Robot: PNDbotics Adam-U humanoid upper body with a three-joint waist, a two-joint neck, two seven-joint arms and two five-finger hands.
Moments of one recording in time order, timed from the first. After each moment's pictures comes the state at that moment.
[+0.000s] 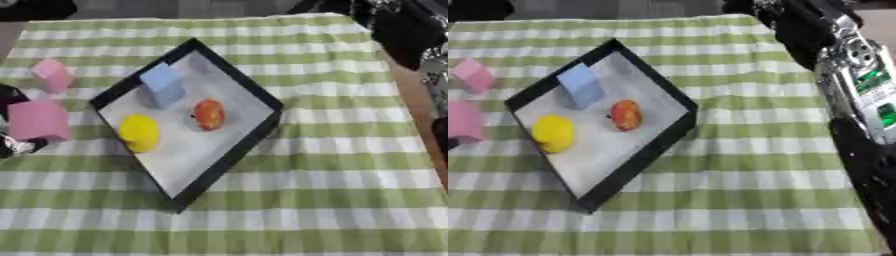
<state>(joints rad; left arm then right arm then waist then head) -0.63 0.90 -0.46 -1.54 -0.31 0.17 -0.31 -0.43 -0.55 -0.01 -1.91 -0.33 0.30 0.18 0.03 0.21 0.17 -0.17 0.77</state>
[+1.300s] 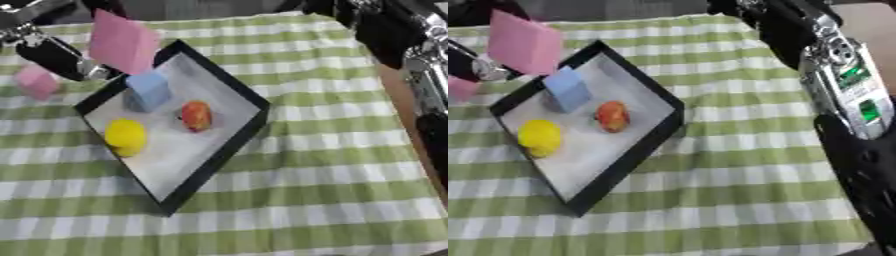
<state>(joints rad) -1.01 0.51 -0.51 -1.40 -0.55 -0.13 -0.46 -0.43 -0.55 0.00 -1.90 -0.33 0.30 0.19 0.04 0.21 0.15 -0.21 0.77</state>
